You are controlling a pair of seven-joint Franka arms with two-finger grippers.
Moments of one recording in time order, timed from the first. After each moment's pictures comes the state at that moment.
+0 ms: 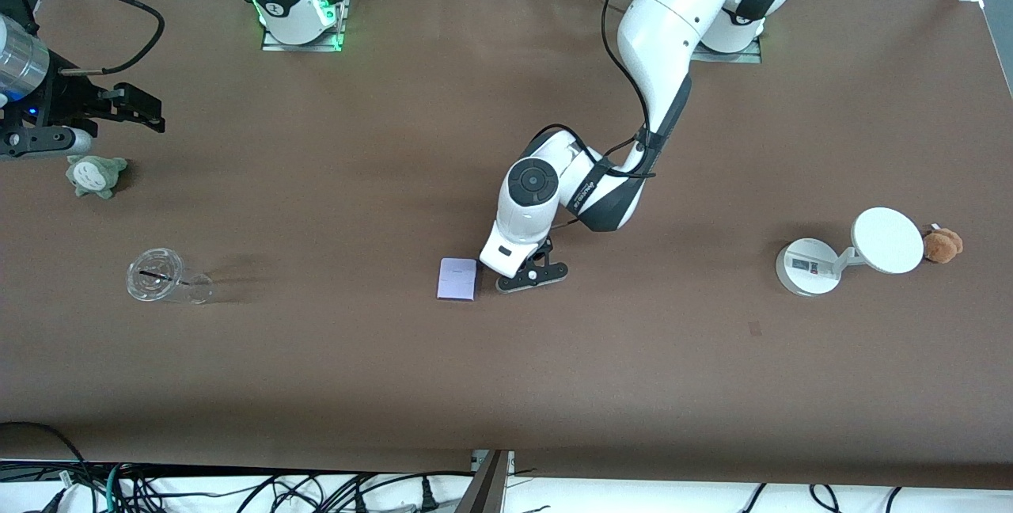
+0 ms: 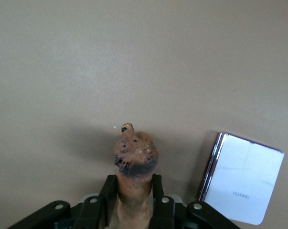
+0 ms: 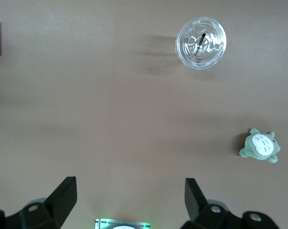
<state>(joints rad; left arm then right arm) -0.66 0.99 -0.02 -1.12 -0.02 2.23 -0.94 0.01 -0.02 0.00 -1.71 -0.03 1.57 -0.09</state>
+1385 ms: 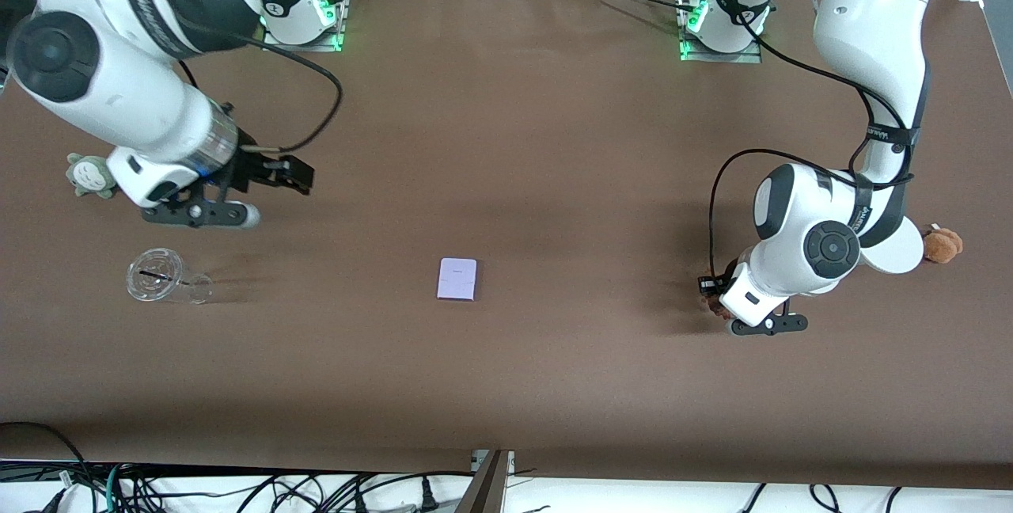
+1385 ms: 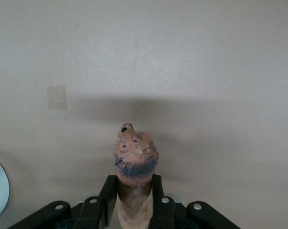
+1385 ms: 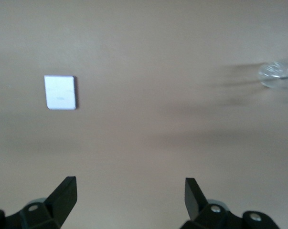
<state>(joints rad) -0.12 0.64 -0.04 -1.61 -0.02 2.21 -0.24 0.32 0.30 0.01 -1.45 0.05 1.71 0.38</state>
